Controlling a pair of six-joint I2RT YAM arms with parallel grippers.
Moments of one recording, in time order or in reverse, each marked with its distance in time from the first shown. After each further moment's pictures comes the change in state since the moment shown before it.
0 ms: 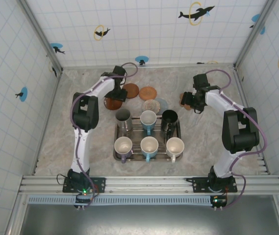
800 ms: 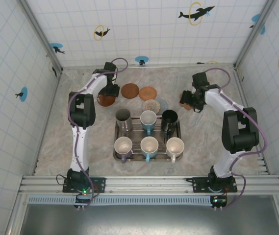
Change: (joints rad) left arm 0.092 0.055 0.104 -0.010 0.006 0.003; right arm 0.012 0.000 0.046 -0.018 0.000 -0.001
